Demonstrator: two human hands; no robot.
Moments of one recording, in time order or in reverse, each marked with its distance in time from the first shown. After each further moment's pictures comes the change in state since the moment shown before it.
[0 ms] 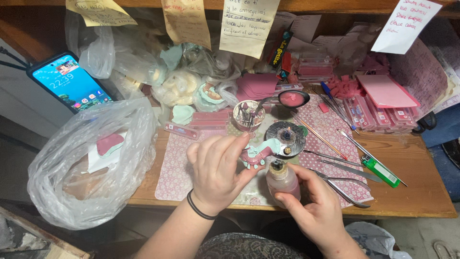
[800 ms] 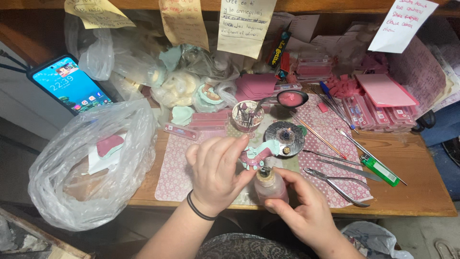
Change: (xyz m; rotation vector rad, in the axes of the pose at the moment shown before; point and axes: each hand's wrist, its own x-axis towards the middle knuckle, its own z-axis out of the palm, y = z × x) left_hand -0.003 0.001 0.001 -0.009 0.024 0.007; right_hand -0.001 0.000 0.008 0.113 -0.134 -0.003
